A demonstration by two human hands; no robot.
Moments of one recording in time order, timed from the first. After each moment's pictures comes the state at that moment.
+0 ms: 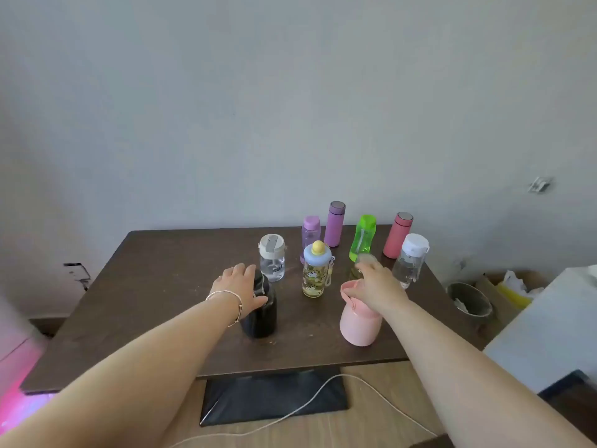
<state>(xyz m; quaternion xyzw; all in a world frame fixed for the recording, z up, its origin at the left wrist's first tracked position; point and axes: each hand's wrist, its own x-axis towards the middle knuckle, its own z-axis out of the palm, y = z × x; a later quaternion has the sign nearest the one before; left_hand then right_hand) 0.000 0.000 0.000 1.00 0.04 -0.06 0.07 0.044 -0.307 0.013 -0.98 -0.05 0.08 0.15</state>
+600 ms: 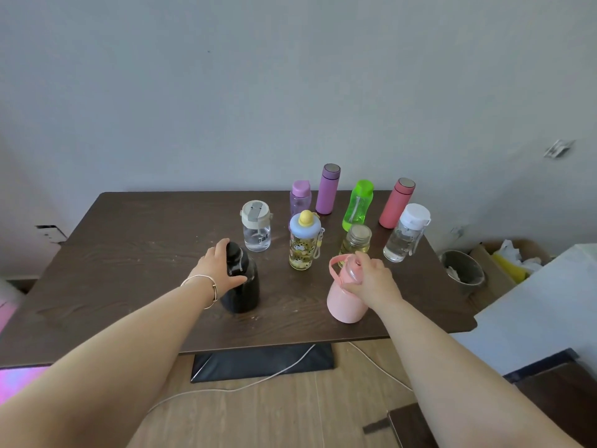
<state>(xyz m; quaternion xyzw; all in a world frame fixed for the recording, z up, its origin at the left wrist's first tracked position) 0.037 0.009 -0.060 0.96 0.14 -0.08 0.24 0.069 -0.335 -0.052 -0.97 0.01 0.14 0.20</state>
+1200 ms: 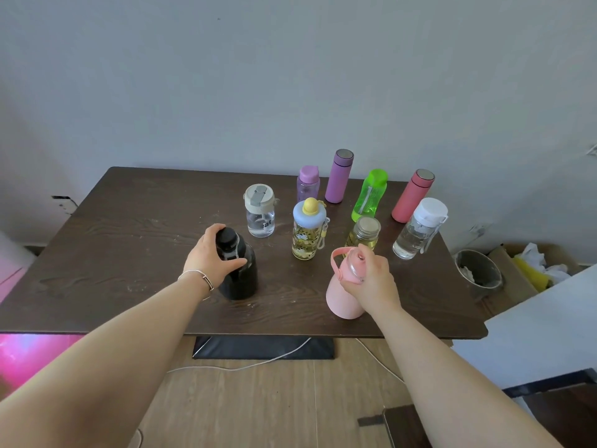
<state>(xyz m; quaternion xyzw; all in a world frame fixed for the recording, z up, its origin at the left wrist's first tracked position) 0.030 -0.006 -0.076 0.91 0.20 0.07 0.36 0.075 -0.340 -0.081 -0.95 0.01 0.08 0.28</state>
